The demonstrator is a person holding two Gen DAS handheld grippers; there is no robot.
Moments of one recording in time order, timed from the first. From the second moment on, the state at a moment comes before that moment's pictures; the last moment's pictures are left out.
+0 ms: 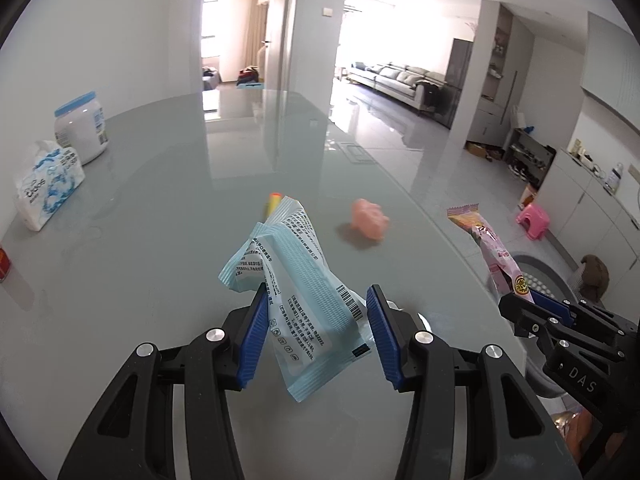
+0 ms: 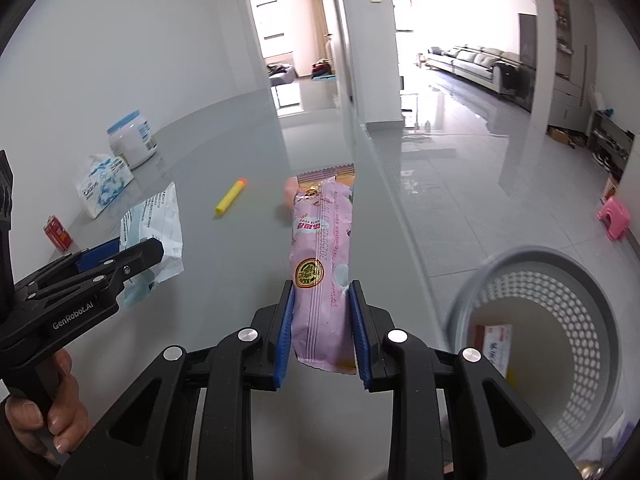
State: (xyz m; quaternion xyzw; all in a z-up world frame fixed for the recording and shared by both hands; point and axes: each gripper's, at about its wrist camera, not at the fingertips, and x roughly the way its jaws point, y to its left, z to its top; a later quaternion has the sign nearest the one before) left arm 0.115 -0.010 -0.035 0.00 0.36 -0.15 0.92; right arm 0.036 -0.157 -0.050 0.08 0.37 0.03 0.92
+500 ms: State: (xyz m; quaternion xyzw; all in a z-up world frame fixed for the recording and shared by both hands) left arm 0.084 -0.127 -0.033 0.06 0.36 -0.26 0.89; right arm -0.048 -0.278 -0.063 0.16 0.35 -0.09 0.92
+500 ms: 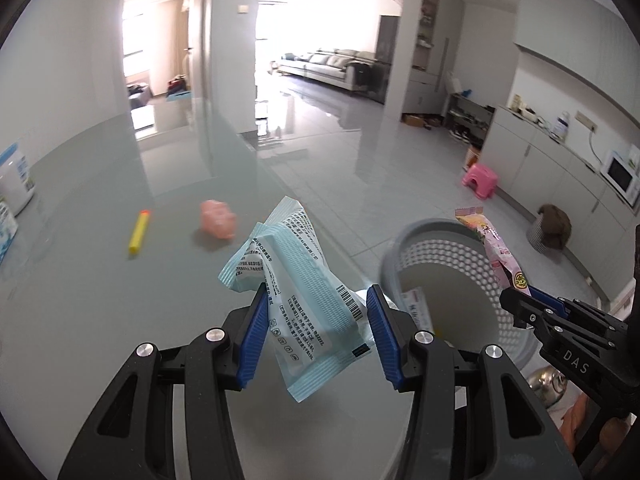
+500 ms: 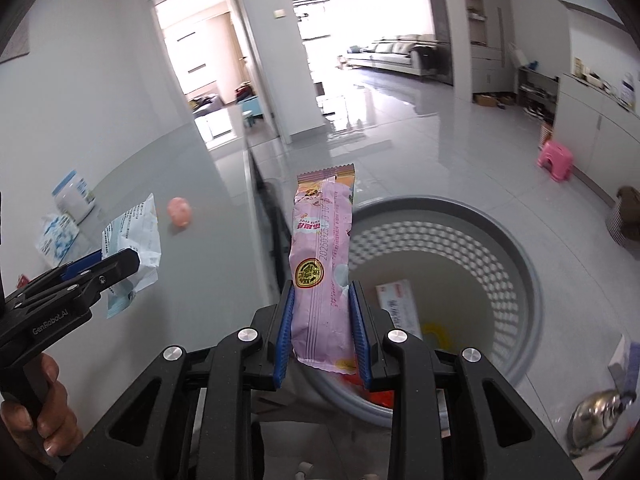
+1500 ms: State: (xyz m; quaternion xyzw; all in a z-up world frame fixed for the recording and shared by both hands) left arm 0.078 -0.275 -0.073 0.13 0.39 -0.36 0.84; right arm -0.078 -0.374 -0.100 0.23 0.37 -0.15 0.89
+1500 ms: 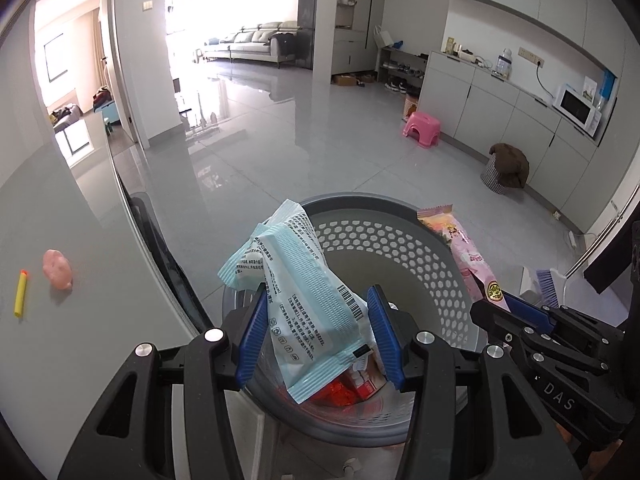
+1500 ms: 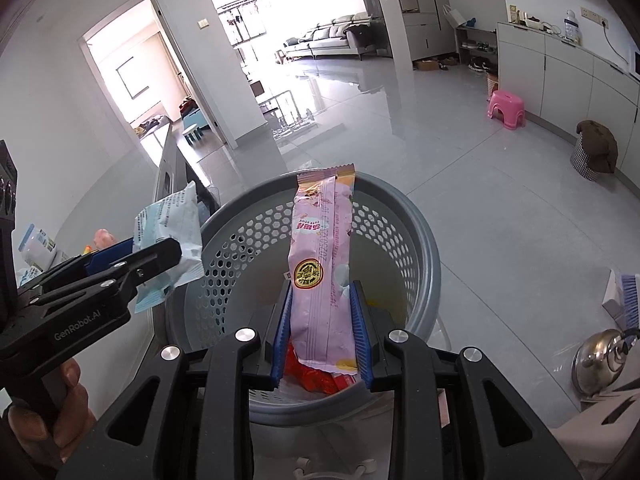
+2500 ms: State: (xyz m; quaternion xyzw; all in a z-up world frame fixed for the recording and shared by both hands) left arm 0.086 -0.267 -0.071 0.12 0.40 -0.35 0.84; right arm -0.069 -0.379 -0.103 0.24 0.36 -0.16 0.89
